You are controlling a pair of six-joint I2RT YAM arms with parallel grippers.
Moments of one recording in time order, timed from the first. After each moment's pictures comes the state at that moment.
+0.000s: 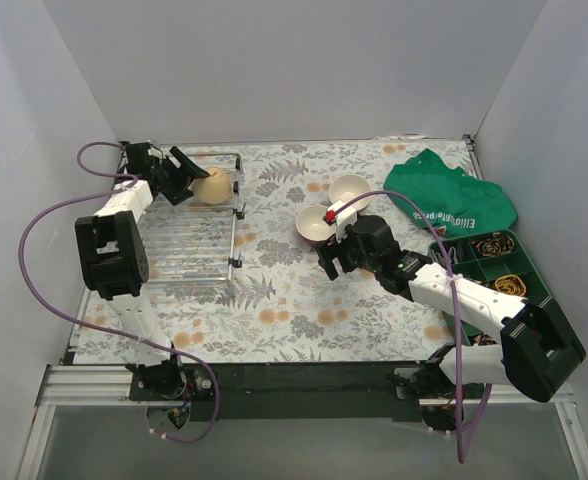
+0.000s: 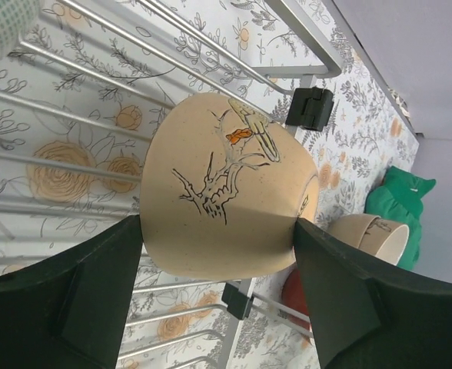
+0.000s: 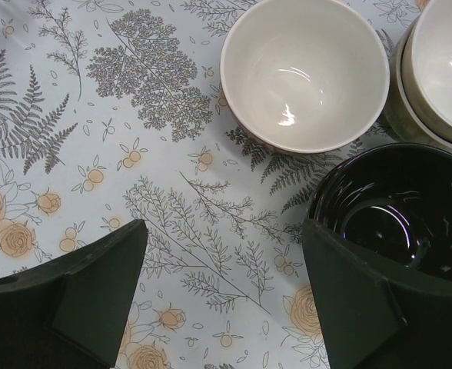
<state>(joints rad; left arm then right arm) 0.15 1.98 1.46 -0.20 0.49 -0.70 0.73 1.27 0.72 0.00 -0.02 -0.03</state>
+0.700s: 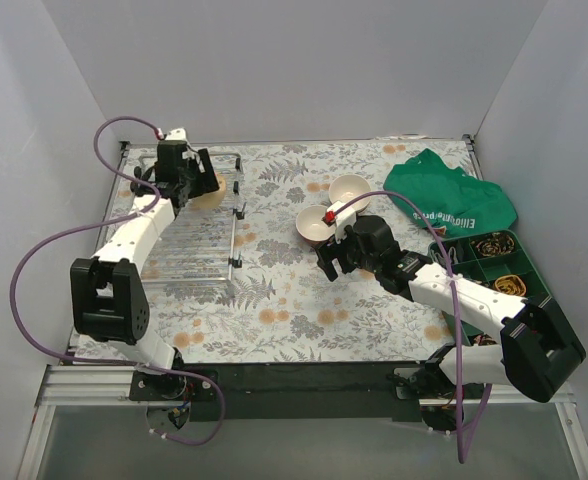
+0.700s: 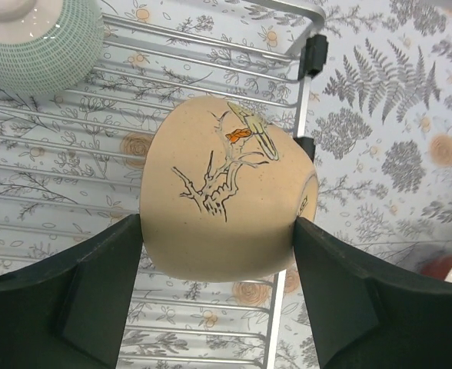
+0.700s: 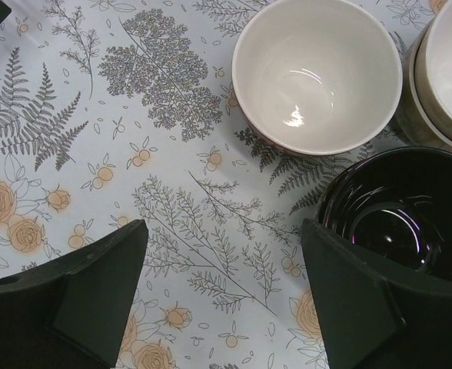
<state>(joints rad) -0.08 1.61 1.29 -0.29 -0.07 -0.33 0.73 1.27 0.72 0.00 -0.04 -0.03</state>
